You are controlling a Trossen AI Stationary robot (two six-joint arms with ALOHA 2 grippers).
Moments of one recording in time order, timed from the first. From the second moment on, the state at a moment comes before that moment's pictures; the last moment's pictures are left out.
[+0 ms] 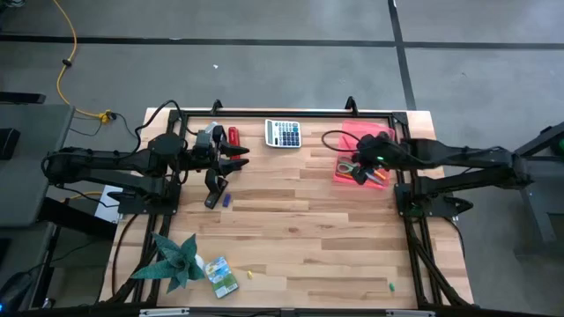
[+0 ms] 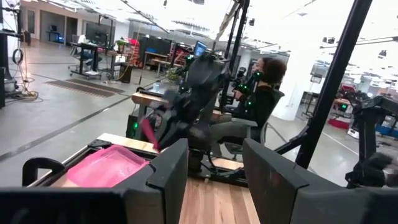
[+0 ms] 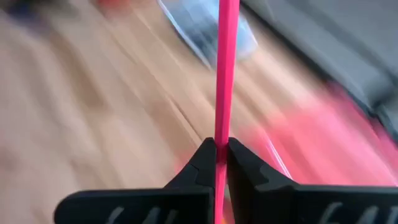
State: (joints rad) left arm 0.19 0.85 0.61 0.36 0.01 -0.21; right arm -0.16 0.92 0.82 -0.80 0.34 0.36
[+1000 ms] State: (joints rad) left arm 0.19 0.85 0.61 0.36 0.01 -0.16; right arm -0.43 1.37 0.73 -0.93 0.09 0.23
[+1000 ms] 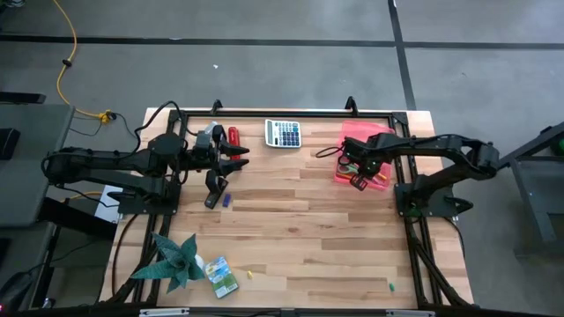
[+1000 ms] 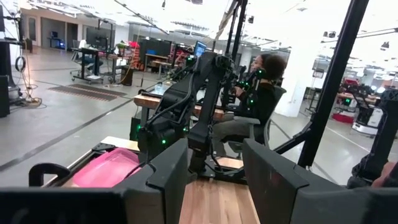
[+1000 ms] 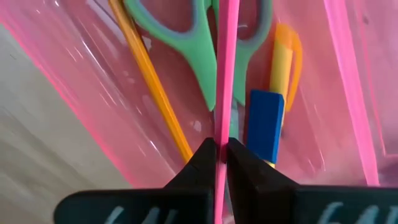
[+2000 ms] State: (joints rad) left arm 0.19 0.85 0.61 0.36 0.02 -0.17; right arm -0.20 0.90 0.62 -0.07 -0.01 0.42
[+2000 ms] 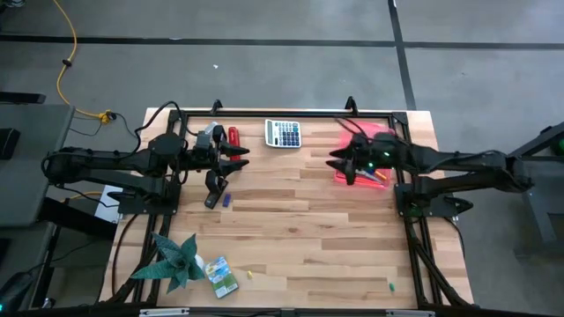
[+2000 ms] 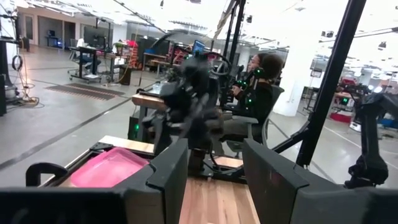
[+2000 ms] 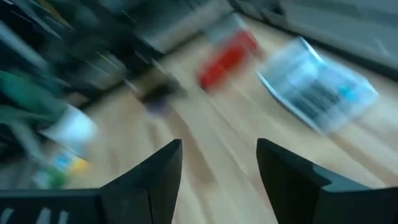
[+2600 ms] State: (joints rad) left arm 0.19 0.85 0.61 0.32 0.02 -0.19; right arm -0.04 0.85 0.57 0.15 0.01 0.18
